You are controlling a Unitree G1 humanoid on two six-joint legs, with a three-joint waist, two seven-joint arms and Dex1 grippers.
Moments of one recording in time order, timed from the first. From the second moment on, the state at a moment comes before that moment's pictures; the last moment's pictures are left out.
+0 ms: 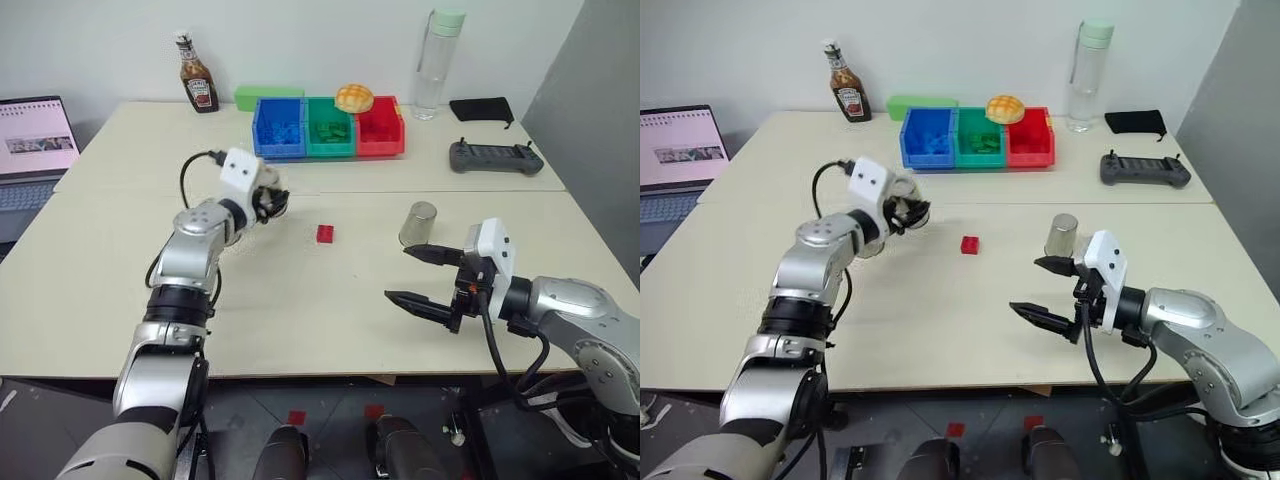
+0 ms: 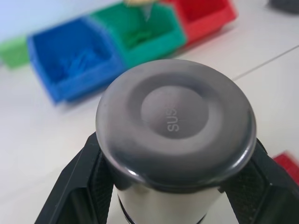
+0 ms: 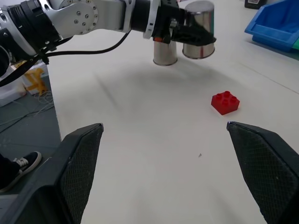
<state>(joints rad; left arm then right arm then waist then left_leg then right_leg) -0.77 0.43 0.04 0.44 -0.08 0.42 -0.49 -0.28 -0.70 -0.02 -0.57 0.69 0.74 0.74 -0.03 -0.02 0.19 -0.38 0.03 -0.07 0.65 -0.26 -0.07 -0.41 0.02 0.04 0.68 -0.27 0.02</state>
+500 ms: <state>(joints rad) -0.75 0.40 0.05 0.51 -0.08 0.46 -0.46 -0.31 -0.70 -0.01 -0.56 0.69 0.73 0.76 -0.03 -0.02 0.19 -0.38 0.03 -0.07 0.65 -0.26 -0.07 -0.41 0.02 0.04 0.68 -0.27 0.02</state>
